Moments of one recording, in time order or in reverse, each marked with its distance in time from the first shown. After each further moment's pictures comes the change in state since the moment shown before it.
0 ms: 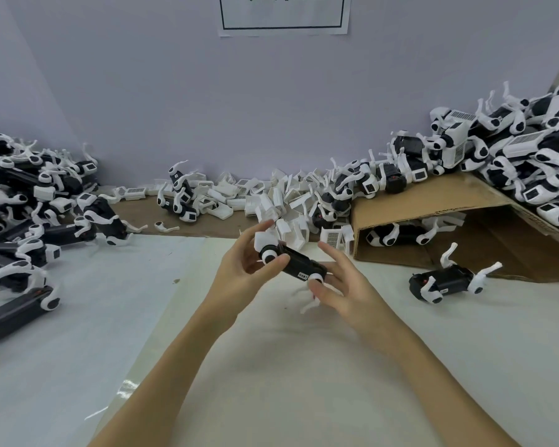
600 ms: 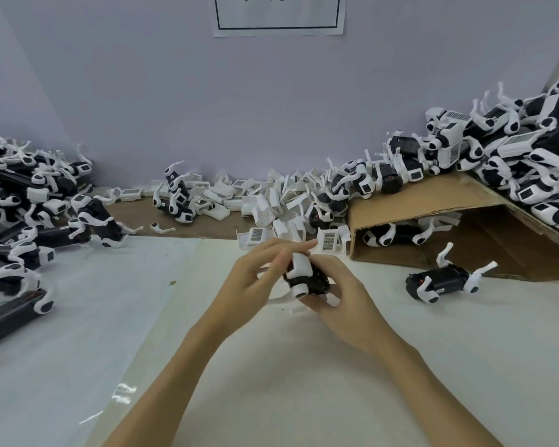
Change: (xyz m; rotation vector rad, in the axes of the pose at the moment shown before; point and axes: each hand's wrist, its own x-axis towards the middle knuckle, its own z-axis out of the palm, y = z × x) left_hand -0.006 0.009 0.011 0.327 -0.189 0.278; right_hand 0.003 0.011 0.005 -0.291 0.050 -0.316
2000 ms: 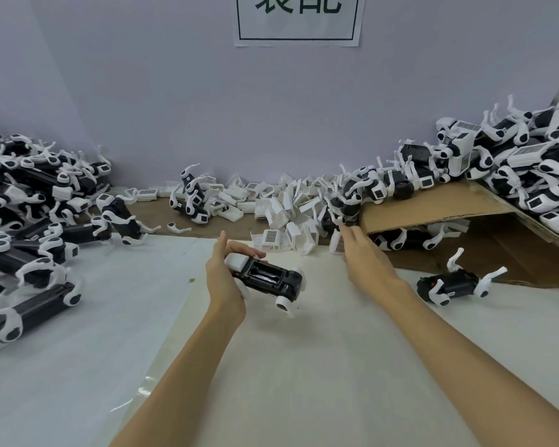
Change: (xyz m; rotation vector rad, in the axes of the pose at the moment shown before) left_hand 0.003 -0.028 -0.023 -0.692 0.721 -0.495; right_hand 0.077 0.025 -0.027 -0.981 -0.019 0.204
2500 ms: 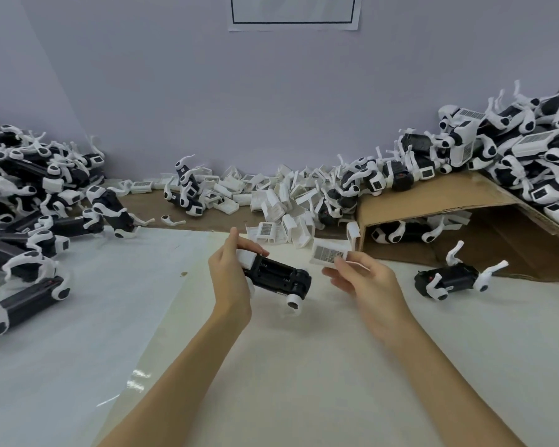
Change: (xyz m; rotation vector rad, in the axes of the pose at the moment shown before) left_hand -0.016 -0.011 0.017 0.185 0.037 0.176; right_hand -0.073 -0.023 -0.002 1.619 0.057 0.424
